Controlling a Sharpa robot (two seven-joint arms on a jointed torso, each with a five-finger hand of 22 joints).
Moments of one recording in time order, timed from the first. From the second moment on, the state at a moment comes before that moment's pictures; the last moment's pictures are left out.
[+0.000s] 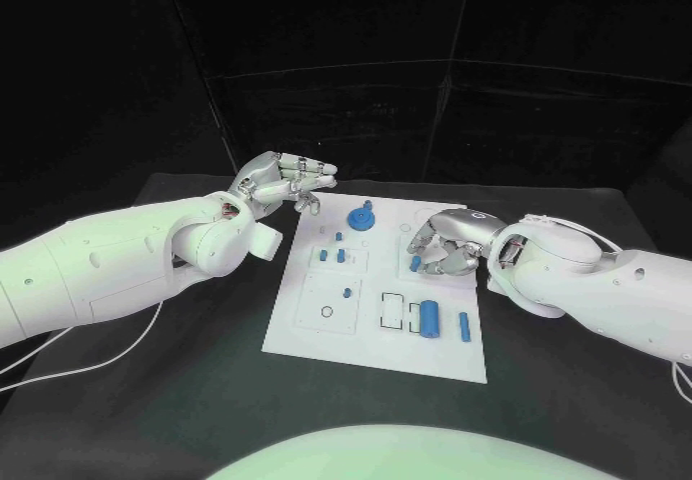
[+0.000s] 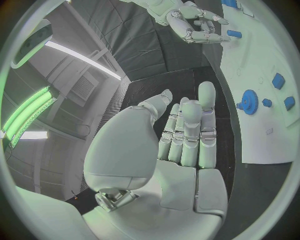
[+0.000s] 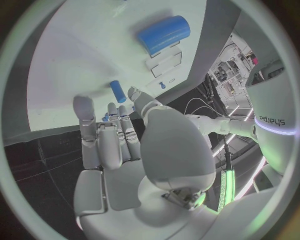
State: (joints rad) left arm 1.19 -0.85 -0.06 1.44 -0.14 -0.18 0.39; left_hand 1.34 -0.13 0.41 0.02 0.05 1.01 0.19 0.08 0.07 1.15 0.11 0.15 0.09 1.28 0.02 1.03 0.67 0.17 1.22 0.11 0.57 0.86; right arm 1.17 -0.80 -0.07 1.54 -1.53 -0.19 -0.08; right_hand 1.36 -0.12 0.29 -0.02 0.18 0.96 0.17 0.06 0.07 1.01 0.11 0.15 0.07 1.47 0.03 1.40 1.29 0.15 1.15 0.13 1.11 0.71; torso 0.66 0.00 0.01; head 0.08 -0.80
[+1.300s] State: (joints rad) left arm 1.19 -0.85 -0.06 1.44 -0.14 -0.18 0.39; left_hand 1.34 -0.13 0.41 0.02 0.05 1.01 0.19 0.08 0.07 1.15 0.11 0.16 0.09 1.28 0.02 1.03 0.67 0.17 1.22 0.11 0.57 0.86; right arm 1.16 -0.74 -0.07 1.49 -1.61 -0.13 -0.11; right_hand 1.39 -0.08 0.36 -0.01 0.15 1.06 0.16 0.08 0.07 1.17 0.08 0.18 0.07 1.47 0.01 1.41 1.31 0.15 1.19 0.11 1.15 0.77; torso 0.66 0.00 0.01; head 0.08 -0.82
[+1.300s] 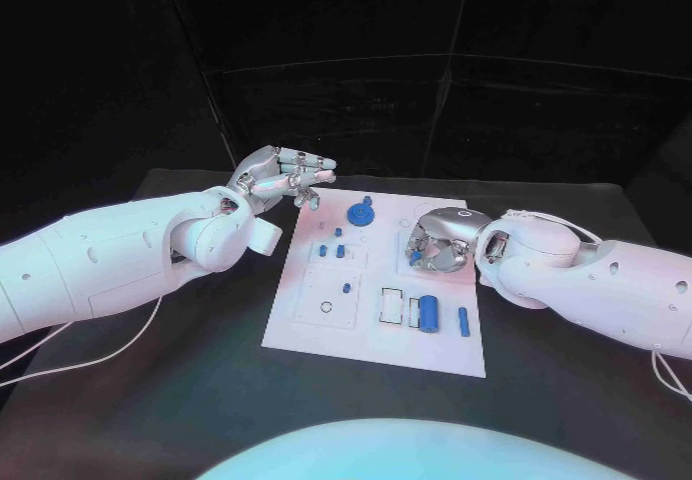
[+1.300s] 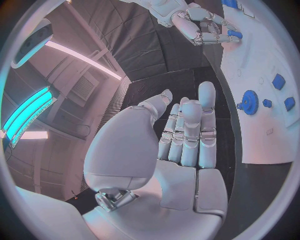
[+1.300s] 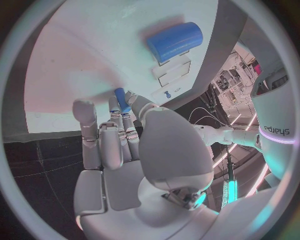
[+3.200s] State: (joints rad) left arm 1.19 -0.83 -0.06 1.42 -0.14 -0.18 0.39; left_hand 1.34 -0.13 0.41 0.02 0.05 1.01 0.19 0.08 0.07 1.15 0.11 0.16 0.09 1.28 0.02 1.03 0.67 0.17 1.22 0.11 0.57 0.86; right arm 1.11 -0.53 -0.12 1.59 -1.59 -0.30 -0.01; right_hand 1.42 -0.06 0.42 -0.05 0.14 1.10 0.15 0.09 0.07 1.21 0.07 0.16 0.08 1.47 0.00 1.42 1.31 0.15 1.21 0.09 1.18 0.80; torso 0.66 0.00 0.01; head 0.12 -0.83
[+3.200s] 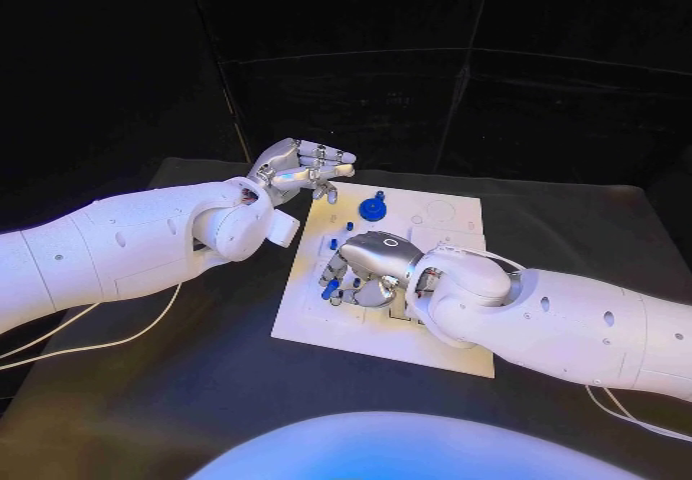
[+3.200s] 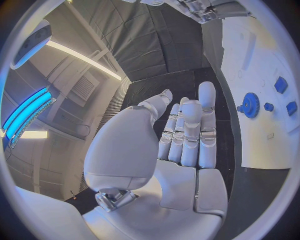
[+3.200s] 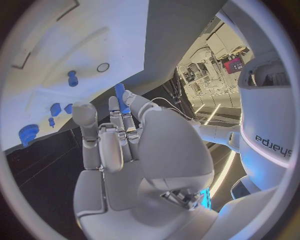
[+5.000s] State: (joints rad) left arm 1.19 -0.83 -0.06 1.42 -0.14 -0.17 0.39; left_hand 1.34 -0.13 0.41 0.02 0.05 1.01 0.19 0.08 0.07 1.15 0.11 0.16 0.09 1.28 0.02 1.03 0.67 0.17 1.22 0.11 0.57 0.86; right arm 1.10 -0.48 -0.14 1.54 -1.73 -0.21 -0.11; right_hand 1.37 -0.11 0.41 -0.03 0.15 1.04 0.17 0.06 0.06 1.14 0.10 0.10 0.07 1.47 0.01 1.42 1.30 0.15 1.19 0.11 1.16 0.76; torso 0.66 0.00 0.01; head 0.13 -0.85
